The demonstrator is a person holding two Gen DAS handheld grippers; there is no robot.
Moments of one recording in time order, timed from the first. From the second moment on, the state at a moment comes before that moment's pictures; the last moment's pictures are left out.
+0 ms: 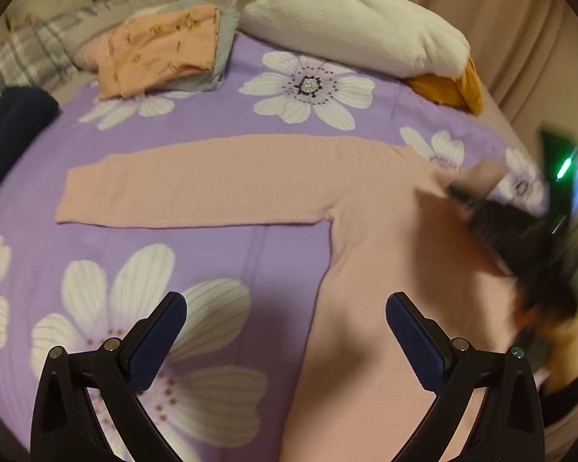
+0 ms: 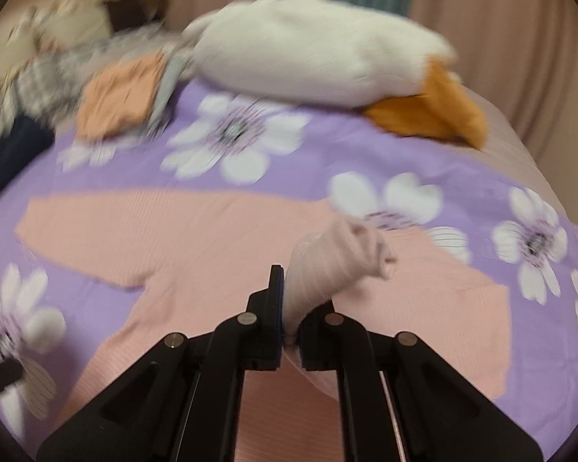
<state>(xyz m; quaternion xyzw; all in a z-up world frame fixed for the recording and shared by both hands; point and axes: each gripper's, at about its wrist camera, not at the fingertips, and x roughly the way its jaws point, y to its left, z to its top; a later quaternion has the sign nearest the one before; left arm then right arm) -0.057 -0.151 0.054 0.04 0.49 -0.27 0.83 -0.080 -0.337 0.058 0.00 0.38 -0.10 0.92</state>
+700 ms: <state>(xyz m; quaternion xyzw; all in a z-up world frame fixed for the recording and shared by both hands) -0.040 -0.302 0.053 -0.03 0.53 -0.48 0.70 -0.184 -0.422 0.035 0.26 0.33 -0.01 0.91</state>
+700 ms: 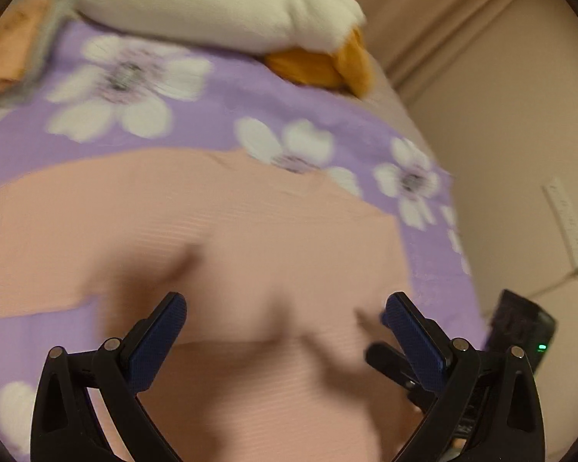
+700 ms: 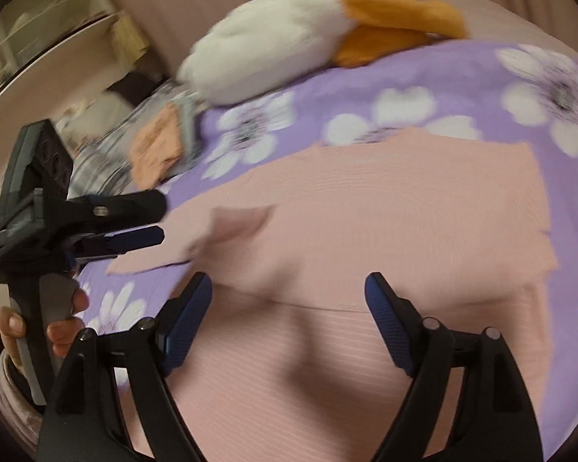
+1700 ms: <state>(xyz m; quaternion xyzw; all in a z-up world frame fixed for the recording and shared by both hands) 0.038 -0.111 0.025 -0.12 0.53 -0.28 0.79 -0.238 -0.413 0.039 0.29 0.31 -0.02 0.90</state>
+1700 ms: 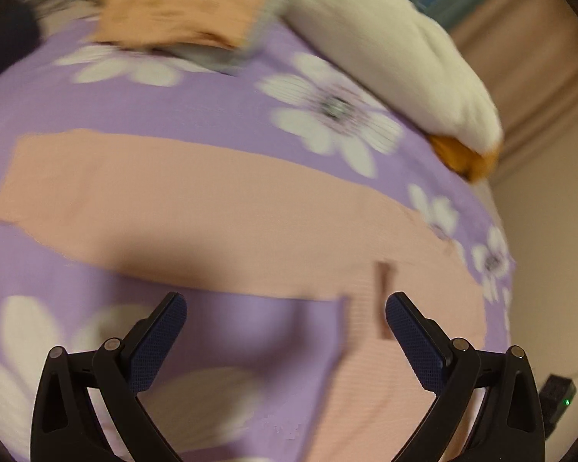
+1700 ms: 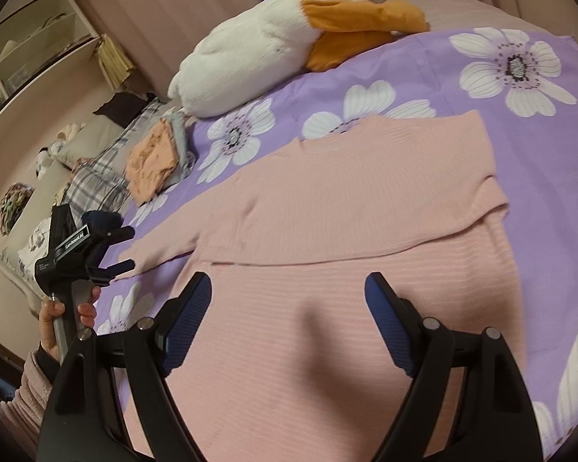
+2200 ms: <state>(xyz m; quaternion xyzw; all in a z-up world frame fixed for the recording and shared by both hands) 0.081 -0.016 -0.016 -0.28 0.52 -0.21 0.78 -0.208 -0.356 0.039 0.25 0.35 0.02 0.90</state>
